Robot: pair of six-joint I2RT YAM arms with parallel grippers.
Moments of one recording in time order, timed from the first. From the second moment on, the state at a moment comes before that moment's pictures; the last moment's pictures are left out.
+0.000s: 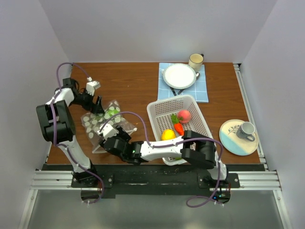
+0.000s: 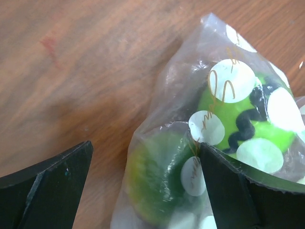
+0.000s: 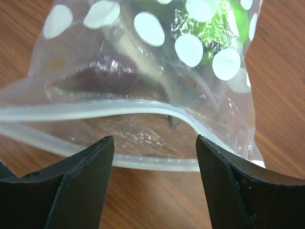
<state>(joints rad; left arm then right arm) 0.30 1.90 1.32 -0.70 0.68 0.74 1.39 2.06 1.43 0.05 0.69 0.17</state>
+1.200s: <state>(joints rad) 0.27 1.76 1.20 -0.91 0.72 0.84 1.35 2.11 1.41 0.11 0.56 0.25</state>
